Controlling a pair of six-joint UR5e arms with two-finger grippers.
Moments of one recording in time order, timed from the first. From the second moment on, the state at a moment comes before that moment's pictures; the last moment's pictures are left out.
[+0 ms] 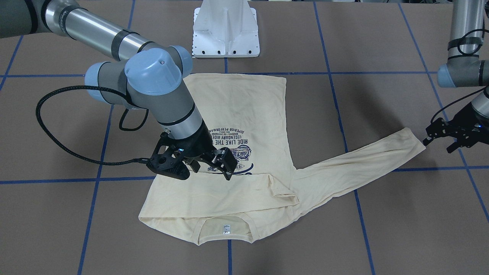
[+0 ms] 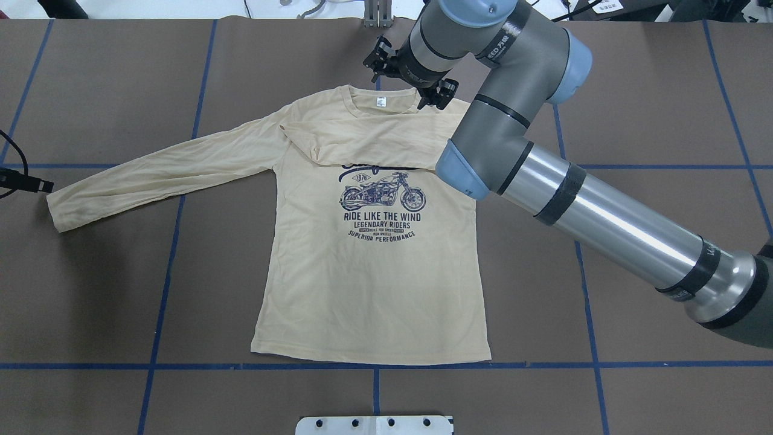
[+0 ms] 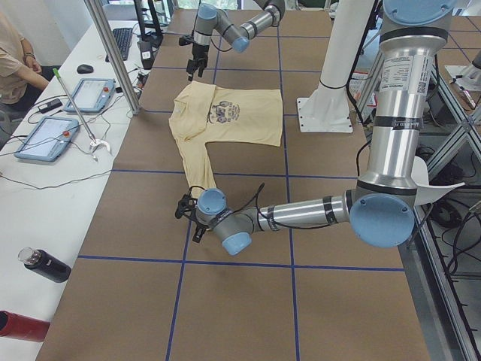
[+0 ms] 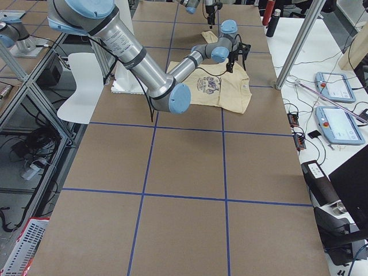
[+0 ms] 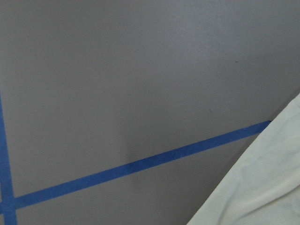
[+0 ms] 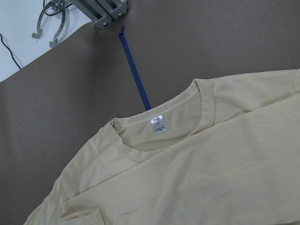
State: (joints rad) left arm -1.14 -1.64 -1.21 -2.68 -2.26 -0.57; right arm 0.79 -0.69 1.34 -1.20 1.97 1.54
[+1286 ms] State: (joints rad) left arm -1.12 -1.67 -1.18 -2.68 -2.28 -0.58; right arm 0.79 -0.70 1.35 -1.20 1.97 1.53
